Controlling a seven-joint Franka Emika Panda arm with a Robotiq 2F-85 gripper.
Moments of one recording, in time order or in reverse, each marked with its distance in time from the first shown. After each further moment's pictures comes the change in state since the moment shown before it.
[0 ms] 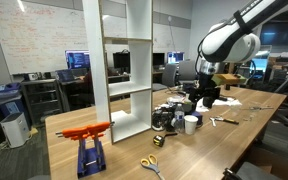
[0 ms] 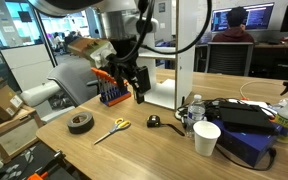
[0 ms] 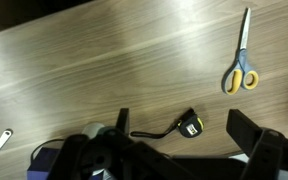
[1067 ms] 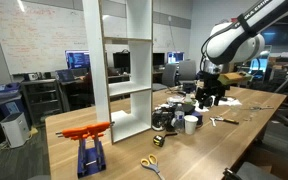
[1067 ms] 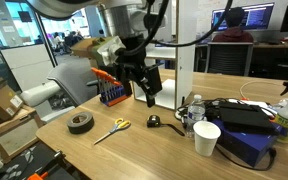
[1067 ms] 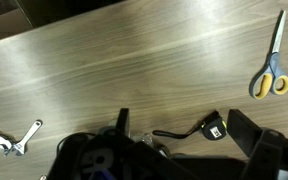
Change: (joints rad) arm -0.053 -0.002 -0.014 0.005 -0.125 -0.001 -0.004
